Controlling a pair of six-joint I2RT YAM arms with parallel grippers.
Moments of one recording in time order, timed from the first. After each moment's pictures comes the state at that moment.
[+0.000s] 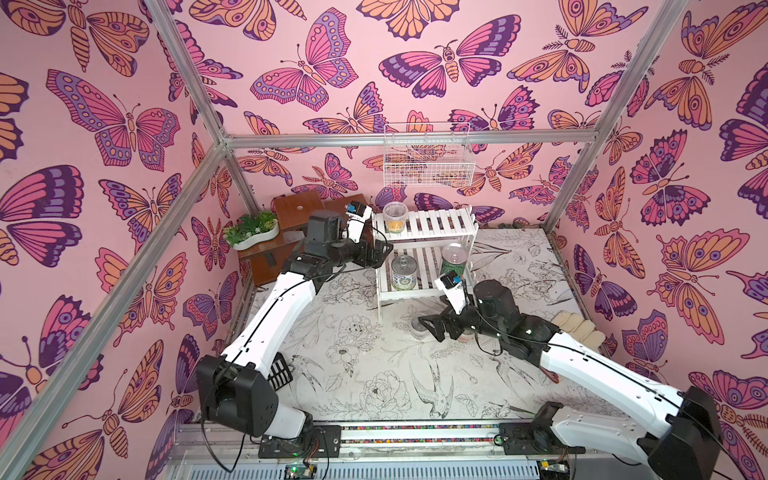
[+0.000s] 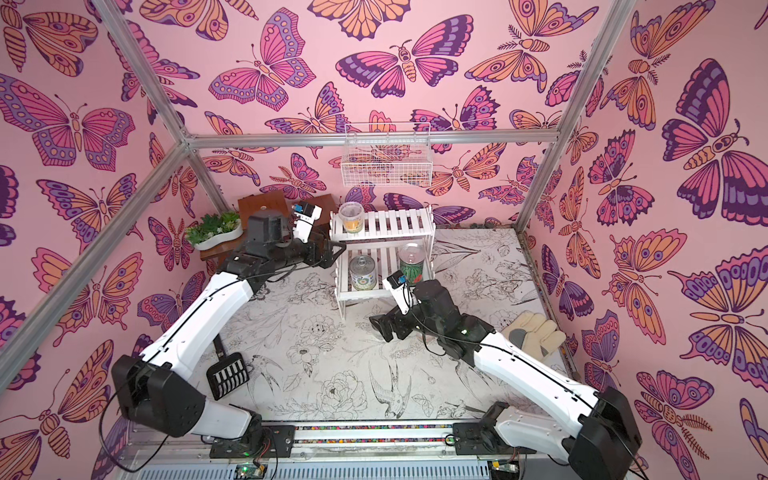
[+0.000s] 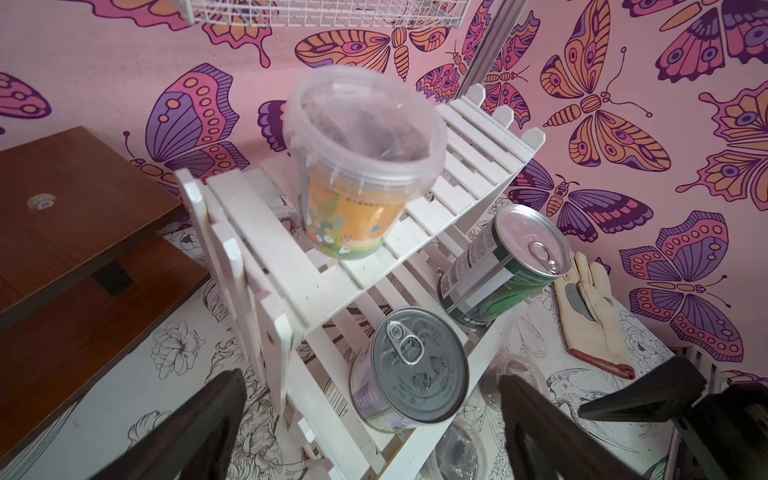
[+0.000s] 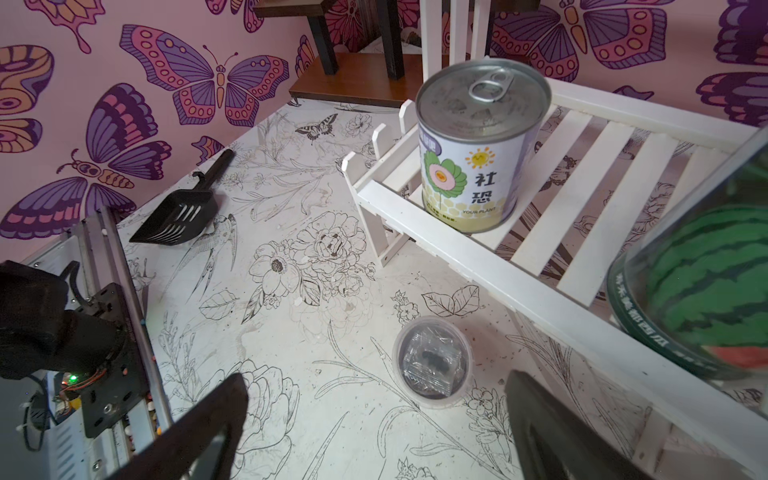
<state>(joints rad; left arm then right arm) -0.29 1.49 1.44 -0.41 0.47 -0.03 0.81 1.11 0.87 -0.27 -0.19 0.10</state>
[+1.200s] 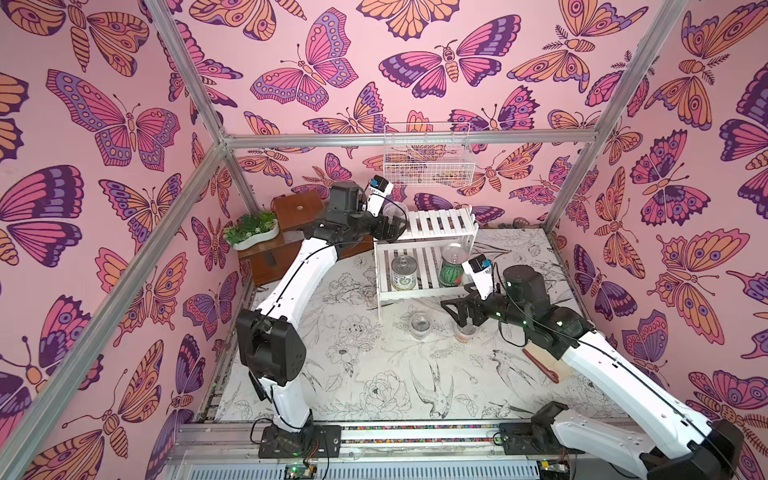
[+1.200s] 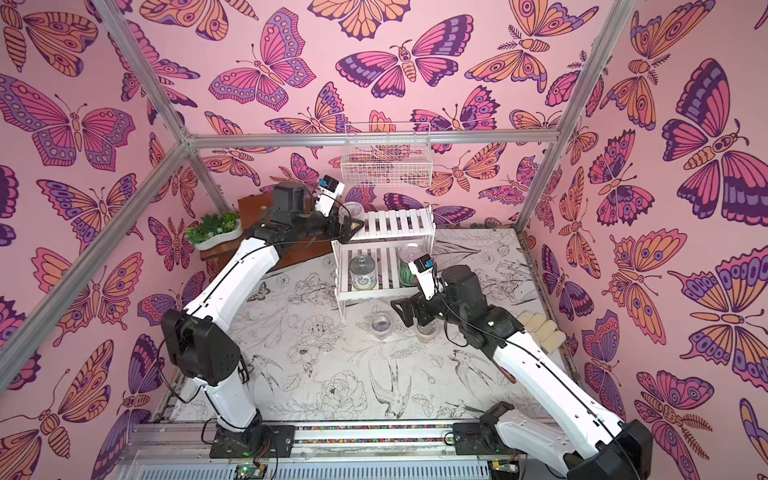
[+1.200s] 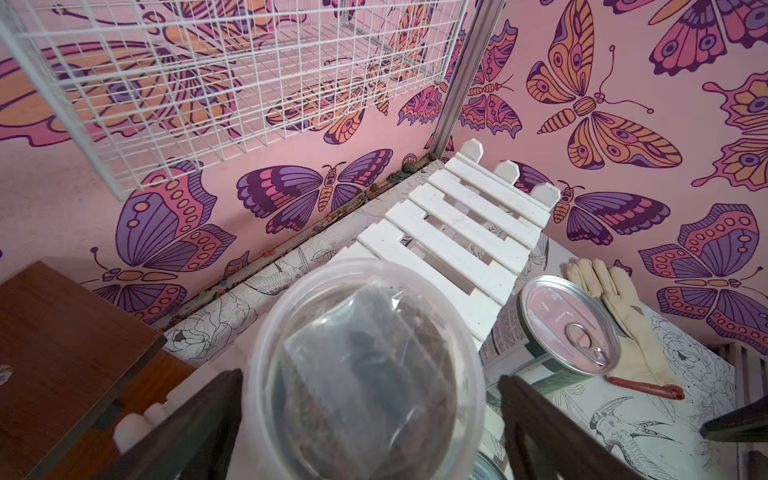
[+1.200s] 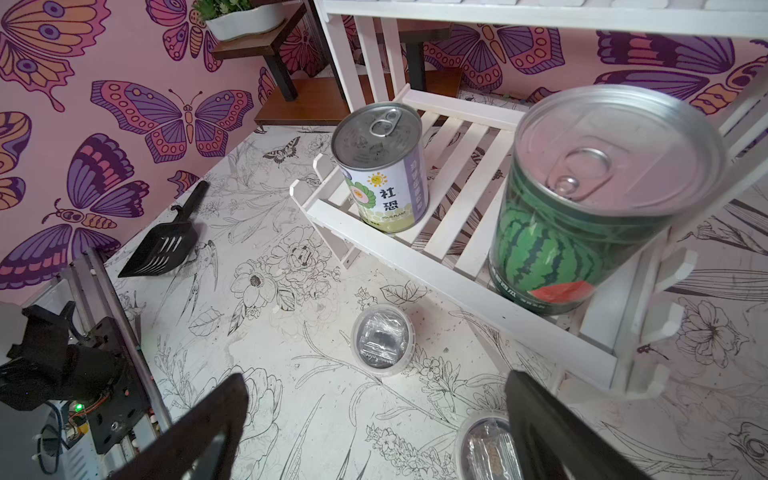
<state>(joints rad) -0.34 1.82 1.84 -0.46 0.50 0.08 0.61 1.04 0.96 -0.45 -0.27 0.10</state>
